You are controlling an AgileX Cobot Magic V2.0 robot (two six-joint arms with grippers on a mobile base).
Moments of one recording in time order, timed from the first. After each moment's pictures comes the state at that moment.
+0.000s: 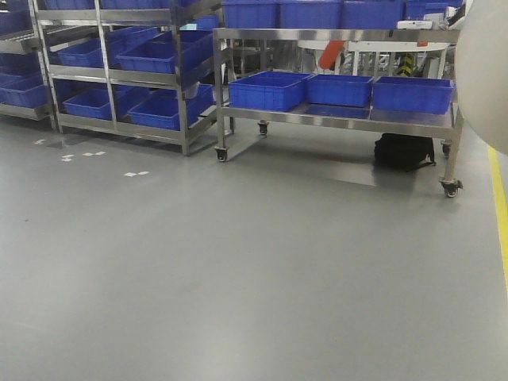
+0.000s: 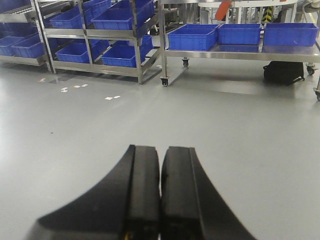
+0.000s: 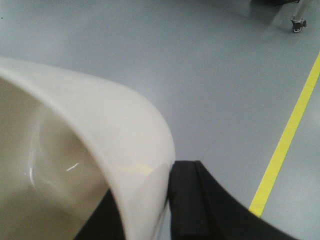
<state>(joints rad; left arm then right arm) -0.09 -0.01 0.01 0.00 0.16 0.04 0.14 0.64 -0.64 -0.05 0.54 0.07</state>
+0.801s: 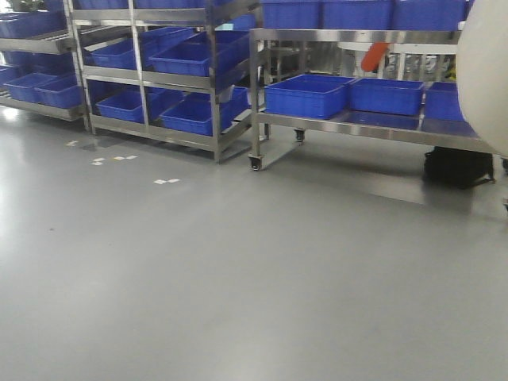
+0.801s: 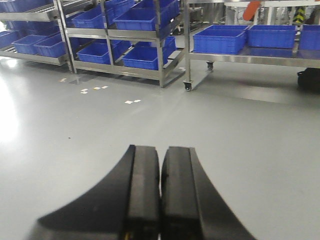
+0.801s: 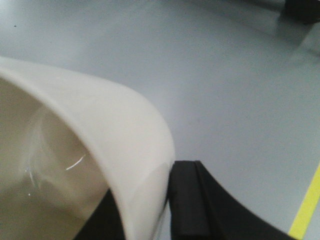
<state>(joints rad) -0.09 -0.01 0.01 0.00 0.16 0.04 0.14 0.64 -0.64 -0.05 0.54 0.07</state>
